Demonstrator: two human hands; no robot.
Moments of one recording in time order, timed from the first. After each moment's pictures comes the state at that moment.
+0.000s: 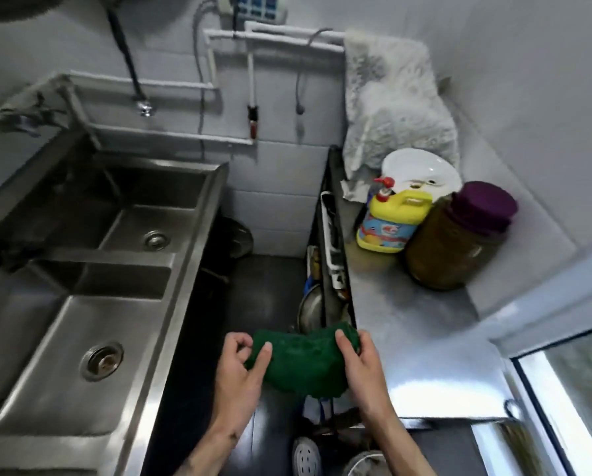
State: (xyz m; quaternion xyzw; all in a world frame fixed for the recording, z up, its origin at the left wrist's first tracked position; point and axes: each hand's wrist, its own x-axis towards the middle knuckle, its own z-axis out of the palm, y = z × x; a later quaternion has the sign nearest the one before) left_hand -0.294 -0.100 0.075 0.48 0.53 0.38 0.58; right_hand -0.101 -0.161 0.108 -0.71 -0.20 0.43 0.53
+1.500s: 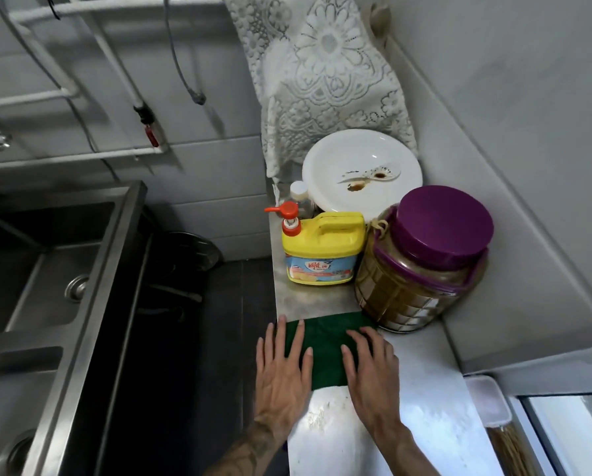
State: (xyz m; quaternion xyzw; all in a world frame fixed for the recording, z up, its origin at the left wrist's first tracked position) left_hand 0.032 -0.003 -0.066 0.85 0.48 0.08 0.17; right_hand 0.182 -0.090 -0.036 -0.88 -0.41 0.09 0.21
